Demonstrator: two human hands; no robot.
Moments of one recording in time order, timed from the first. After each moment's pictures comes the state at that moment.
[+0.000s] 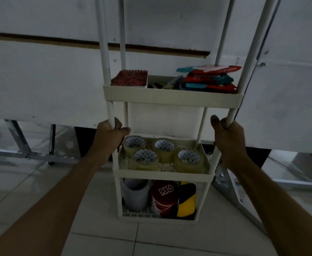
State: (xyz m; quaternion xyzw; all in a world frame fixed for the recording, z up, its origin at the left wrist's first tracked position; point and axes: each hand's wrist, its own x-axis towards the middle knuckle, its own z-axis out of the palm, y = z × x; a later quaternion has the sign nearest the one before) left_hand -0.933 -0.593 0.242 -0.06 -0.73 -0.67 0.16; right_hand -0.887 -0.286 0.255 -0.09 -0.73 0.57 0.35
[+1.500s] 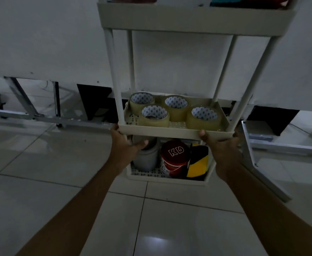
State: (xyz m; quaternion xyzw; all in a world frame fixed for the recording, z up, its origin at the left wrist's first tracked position) left_hand -0.894 -0.576 0.080 -0.03 -0.71 -0.69 0.11; right_hand -0.853 -0.319 0.103 -0.15 -0.66 0.69 0.25
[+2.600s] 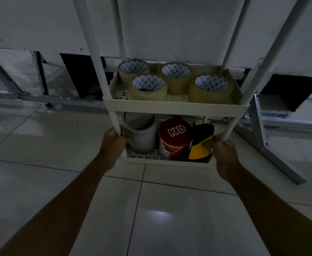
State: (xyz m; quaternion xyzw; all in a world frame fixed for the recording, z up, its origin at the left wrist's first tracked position) left_hand -0.910 -0.590 0.014 0.05 -0.74 -0.66 0.03; right_hand -0.863 -0.296 0.007 -0.27 -0.66 0.70 0.06
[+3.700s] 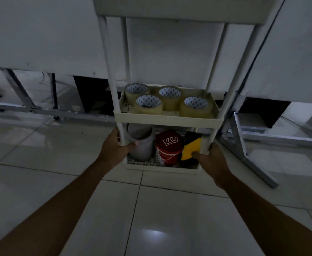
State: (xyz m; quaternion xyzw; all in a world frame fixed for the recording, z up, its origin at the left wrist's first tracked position) left_hand -0.862 -0.592 0.067 0.00 -0.81 -0.58 0.04; right_hand -0.818 -0.303 0.048 -0.18 -0.82 0.53 0.09
